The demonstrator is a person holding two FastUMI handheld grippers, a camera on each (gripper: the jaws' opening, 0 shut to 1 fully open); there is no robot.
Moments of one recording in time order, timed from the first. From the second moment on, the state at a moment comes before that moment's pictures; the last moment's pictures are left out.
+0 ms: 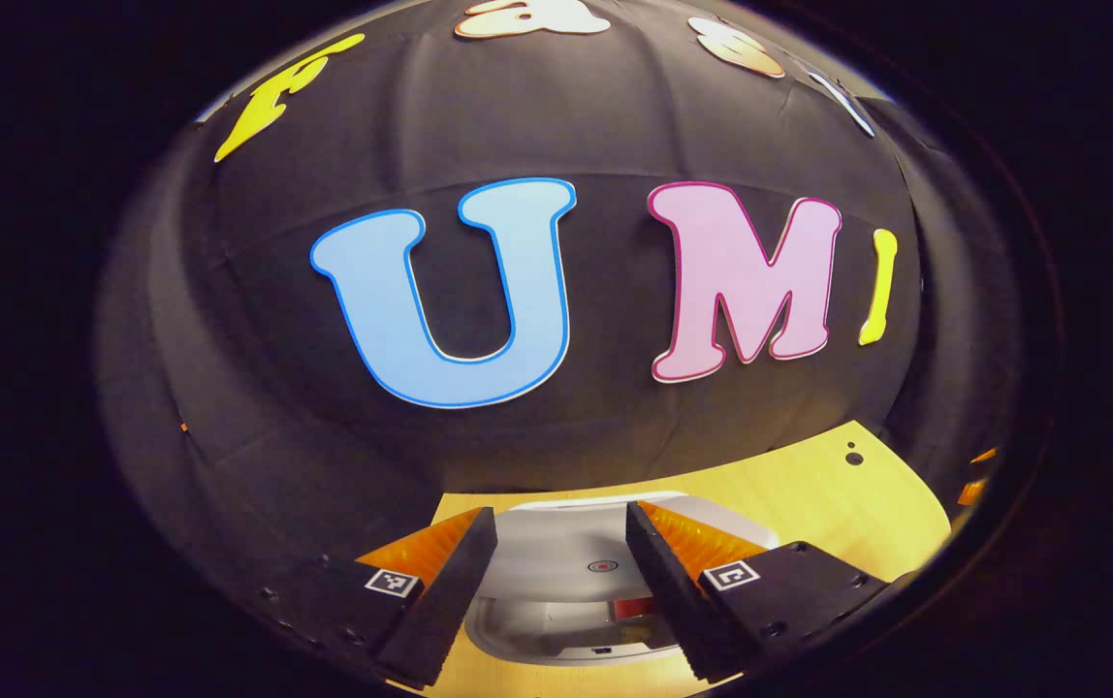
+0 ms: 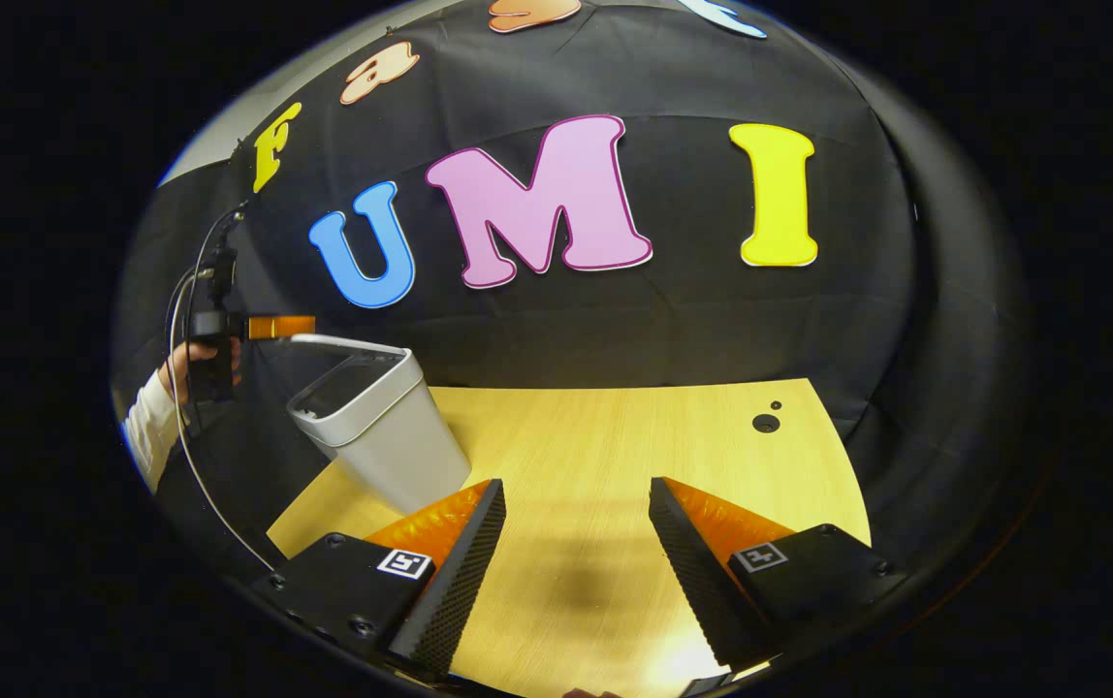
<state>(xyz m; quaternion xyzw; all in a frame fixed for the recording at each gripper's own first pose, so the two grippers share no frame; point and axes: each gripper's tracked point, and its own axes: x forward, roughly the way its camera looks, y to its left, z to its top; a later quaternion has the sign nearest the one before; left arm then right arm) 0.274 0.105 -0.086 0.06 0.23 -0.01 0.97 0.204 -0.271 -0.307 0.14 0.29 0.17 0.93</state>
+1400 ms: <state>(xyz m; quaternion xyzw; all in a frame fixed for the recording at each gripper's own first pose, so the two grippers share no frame) 0.230 0.074 -0.098 0.05 0.21 -0.04 0.98 0.192 -0.267 -0.282 0.12 0.25 0.16 0.95</state>
